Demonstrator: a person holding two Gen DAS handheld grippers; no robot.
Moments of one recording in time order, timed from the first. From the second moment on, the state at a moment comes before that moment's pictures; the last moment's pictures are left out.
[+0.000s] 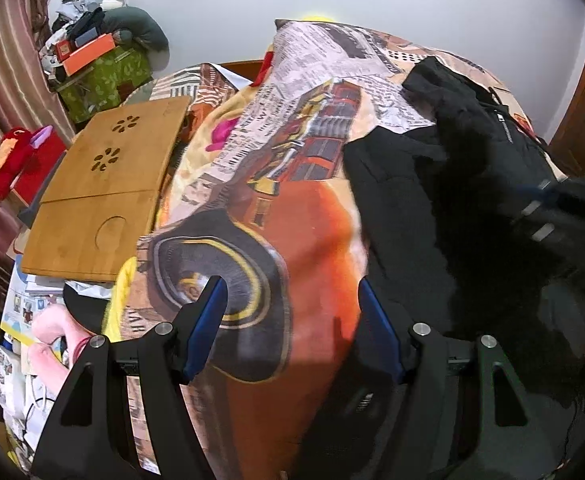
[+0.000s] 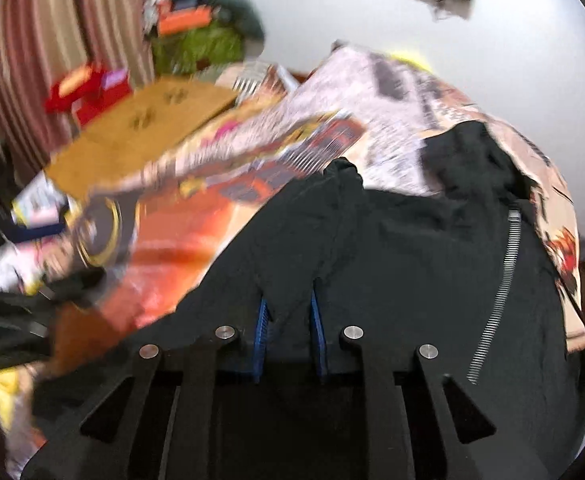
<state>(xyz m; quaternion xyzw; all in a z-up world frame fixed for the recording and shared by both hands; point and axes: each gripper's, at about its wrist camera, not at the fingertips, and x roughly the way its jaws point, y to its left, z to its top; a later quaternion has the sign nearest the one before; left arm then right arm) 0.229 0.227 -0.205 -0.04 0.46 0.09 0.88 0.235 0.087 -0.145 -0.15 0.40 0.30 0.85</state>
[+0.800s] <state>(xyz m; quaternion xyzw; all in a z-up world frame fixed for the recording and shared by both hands) 0.271 0.125 -0.243 -0.07 0.52 0.03 0.85 0.248 -0.156 -0.109 0.07 0.42 0.16 0.89</state>
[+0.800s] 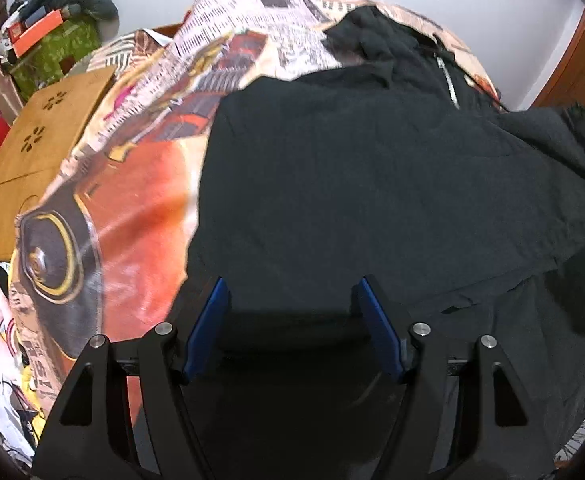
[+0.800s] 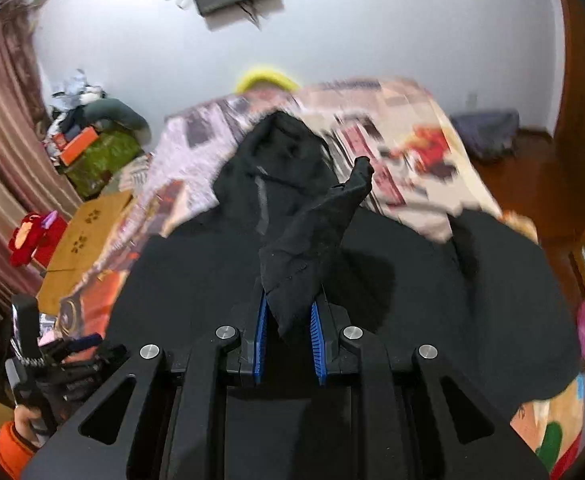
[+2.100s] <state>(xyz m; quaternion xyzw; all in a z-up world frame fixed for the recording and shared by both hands) 0.275 0.006 -0.117 0.01 0.40 -0.03 0.91 0.189 -0.336 -0.073 0.12 0.41 0.04 0.90</state>
